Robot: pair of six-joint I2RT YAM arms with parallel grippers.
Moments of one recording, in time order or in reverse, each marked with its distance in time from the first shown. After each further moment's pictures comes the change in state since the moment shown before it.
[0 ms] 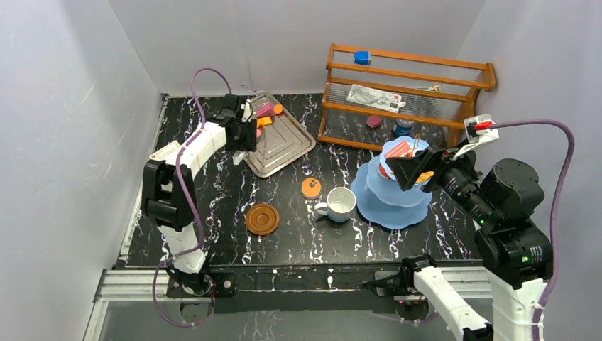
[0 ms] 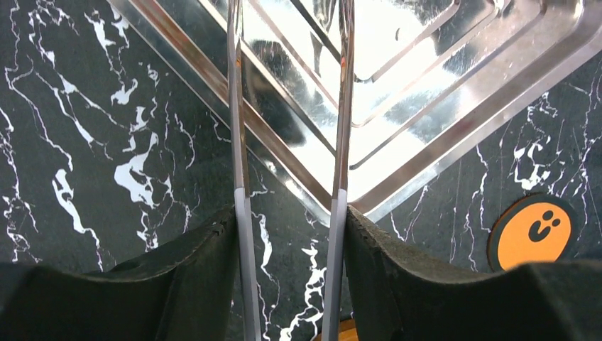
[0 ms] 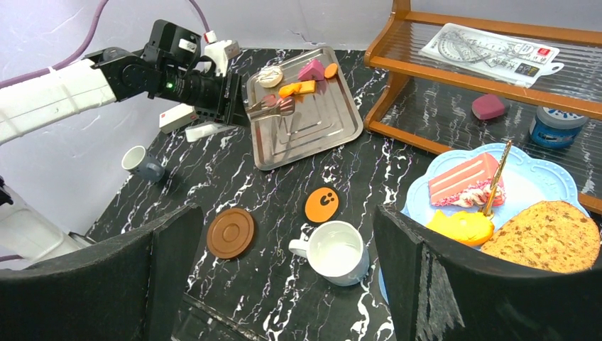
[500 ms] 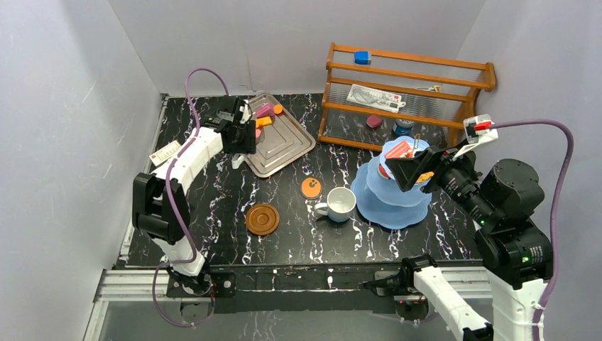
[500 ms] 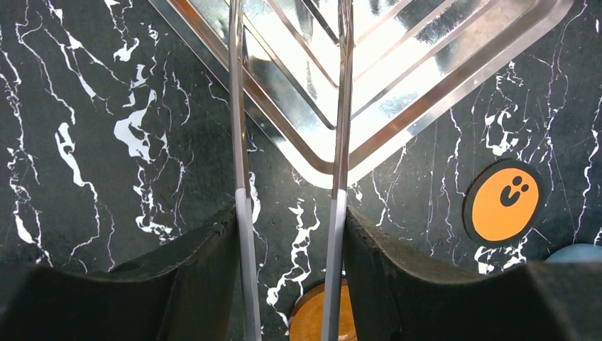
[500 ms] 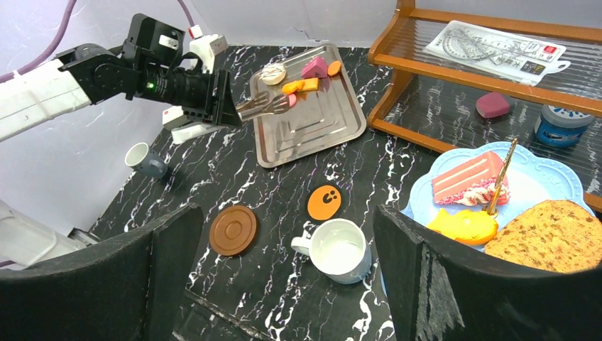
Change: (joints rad) left arm -0.039 -0.123 -0.040 -0.061 -0.031 -0.053; right arm 0.000 0.001 0.000 -0.004 -0.011 0.000
